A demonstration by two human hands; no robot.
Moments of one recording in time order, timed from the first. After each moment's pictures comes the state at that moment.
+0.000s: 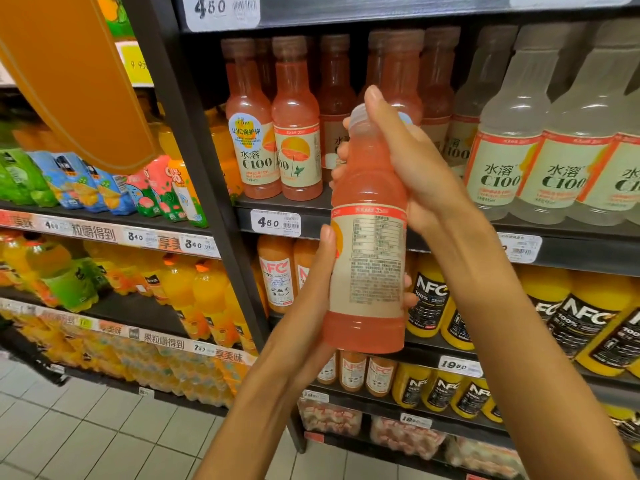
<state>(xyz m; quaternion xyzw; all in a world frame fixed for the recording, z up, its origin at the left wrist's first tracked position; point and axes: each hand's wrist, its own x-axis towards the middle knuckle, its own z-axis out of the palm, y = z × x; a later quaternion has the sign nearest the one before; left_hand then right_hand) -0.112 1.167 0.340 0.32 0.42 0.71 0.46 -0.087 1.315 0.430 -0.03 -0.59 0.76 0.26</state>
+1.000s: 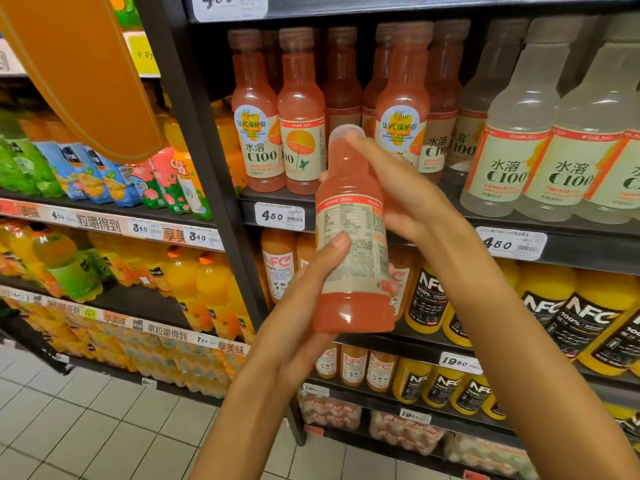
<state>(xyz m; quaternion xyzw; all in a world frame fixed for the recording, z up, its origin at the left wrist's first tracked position) -0.110 1.163 0.350 0.21 0.44 0.76 0.43 -0.102 1.315 0.407 -0.10 -0.60 0.78 0.18</state>
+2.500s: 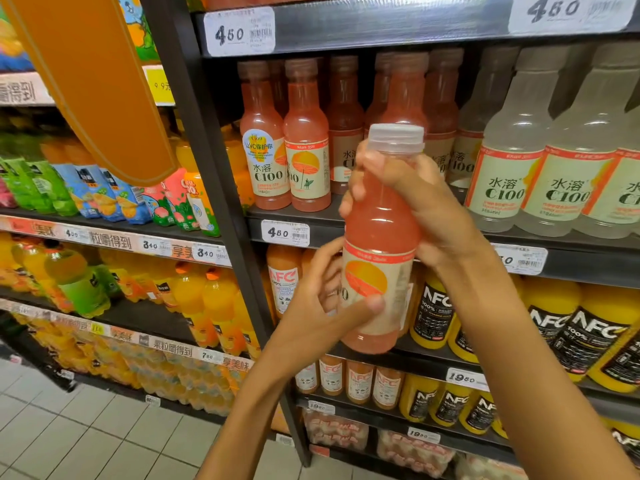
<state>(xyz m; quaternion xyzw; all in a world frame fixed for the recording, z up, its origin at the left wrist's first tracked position) -0.125 1.165 0.334 0.46 0.54 0.66 0.25 -0.070 1.302 0.417 0.10 -0.63 0.73 0.26</state>
